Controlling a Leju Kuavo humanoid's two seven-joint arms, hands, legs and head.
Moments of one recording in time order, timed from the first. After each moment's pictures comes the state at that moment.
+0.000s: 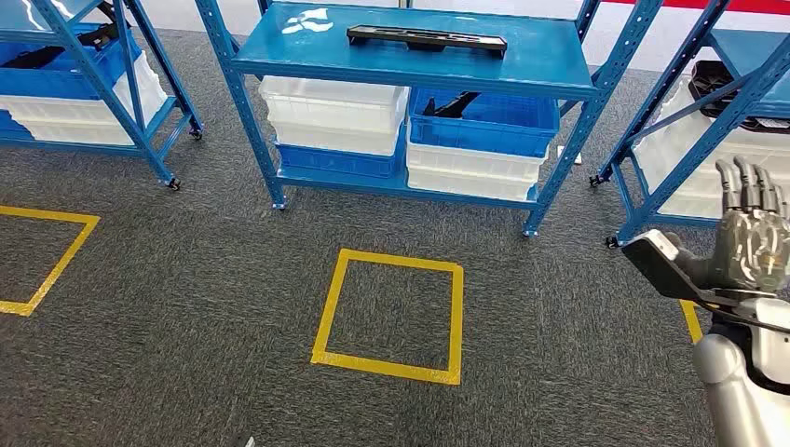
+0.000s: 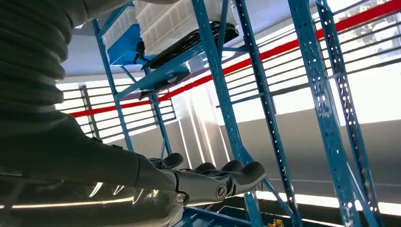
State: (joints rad) left arm -0.07 -0.13 0.88 -0.18 -0.69 -0.02 -0.23; right arm -0.44 -0.36 0.15 -1.28 1.00 -0.41 -0.11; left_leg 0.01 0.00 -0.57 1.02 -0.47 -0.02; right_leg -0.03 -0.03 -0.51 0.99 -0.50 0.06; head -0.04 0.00
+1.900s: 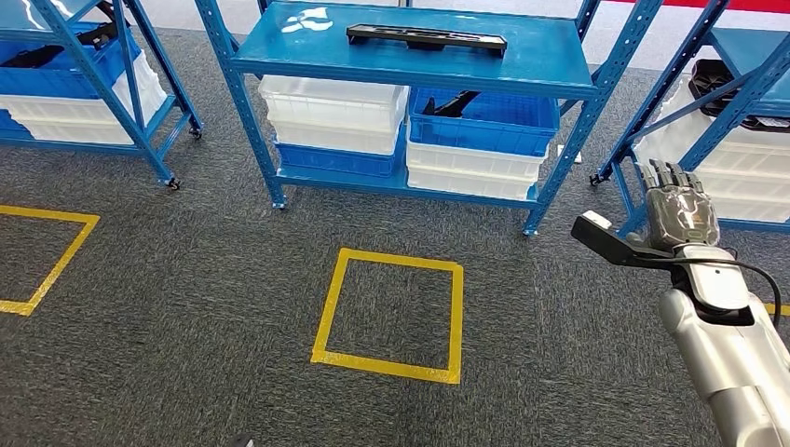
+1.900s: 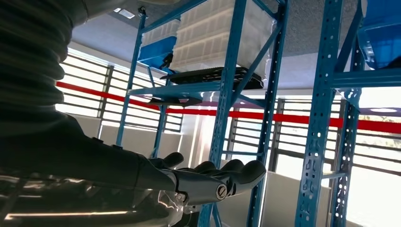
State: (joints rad) left arm -0.06 -0.10 0.87 -0.18 -0.76 -0.05 -0.23; right arm -0.74 -0.34 0.43 -0.91 1.08 -0.19 0.01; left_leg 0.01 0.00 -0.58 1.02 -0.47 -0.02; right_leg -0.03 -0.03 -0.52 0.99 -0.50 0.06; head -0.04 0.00
